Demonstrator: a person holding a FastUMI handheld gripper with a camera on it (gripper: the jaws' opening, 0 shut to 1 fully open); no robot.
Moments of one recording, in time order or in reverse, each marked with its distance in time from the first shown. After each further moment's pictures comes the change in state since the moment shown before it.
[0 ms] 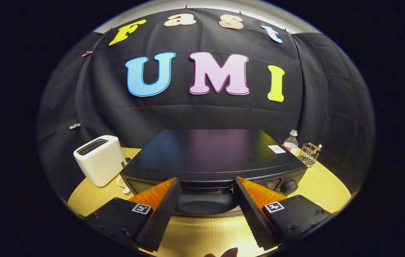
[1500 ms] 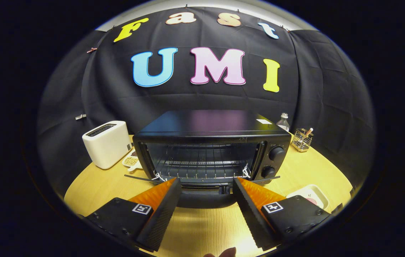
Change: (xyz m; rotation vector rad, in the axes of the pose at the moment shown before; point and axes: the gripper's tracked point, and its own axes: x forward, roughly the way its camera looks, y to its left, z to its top) arm -0.074 -0.007 -0.057 0.007 0.059 0.010
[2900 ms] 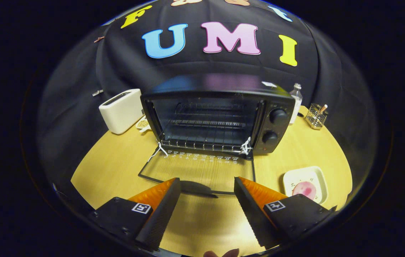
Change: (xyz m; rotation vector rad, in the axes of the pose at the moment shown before) arm -0.043 -0.049 -0.036 -0.050 0.282 0.217
